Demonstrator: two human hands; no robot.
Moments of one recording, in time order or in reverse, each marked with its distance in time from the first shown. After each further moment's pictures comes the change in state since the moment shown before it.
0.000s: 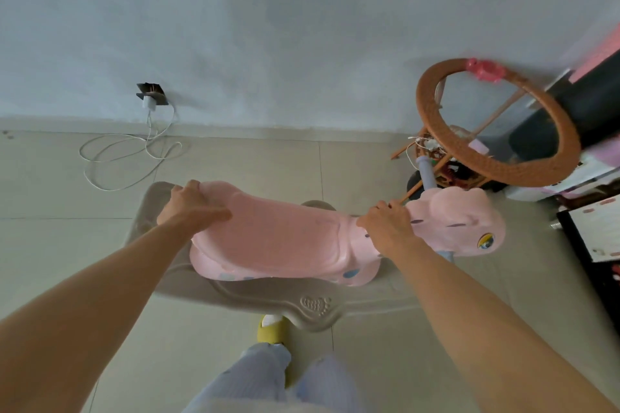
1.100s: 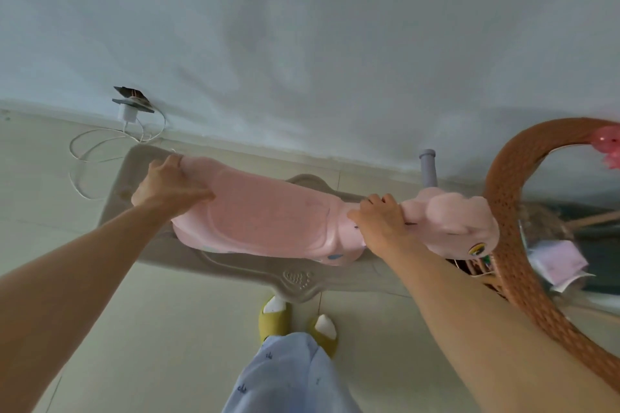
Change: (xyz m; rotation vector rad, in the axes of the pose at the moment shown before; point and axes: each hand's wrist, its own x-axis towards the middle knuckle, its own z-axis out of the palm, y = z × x) left_hand 0.307 0.193 0.021 0.078 0.148 -0.201; right_hand 0.378 0.156 -0.025 0.041 0.013 -0.253
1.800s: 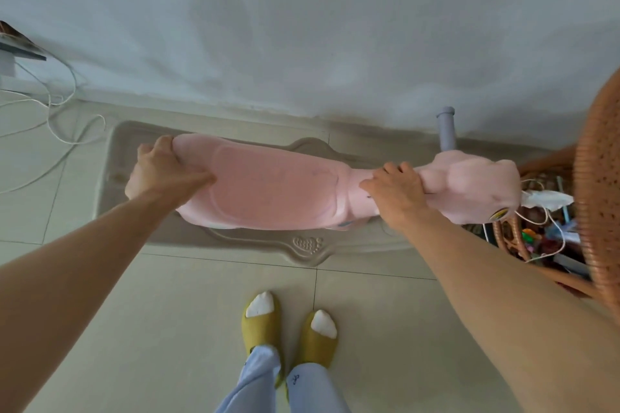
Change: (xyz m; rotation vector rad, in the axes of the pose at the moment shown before) left_hand 0.122 0.010 0.162 -0.044 -0.044 0.004; right_hand 0.132 0.024 0.121 -0.012 -0.031 0.072
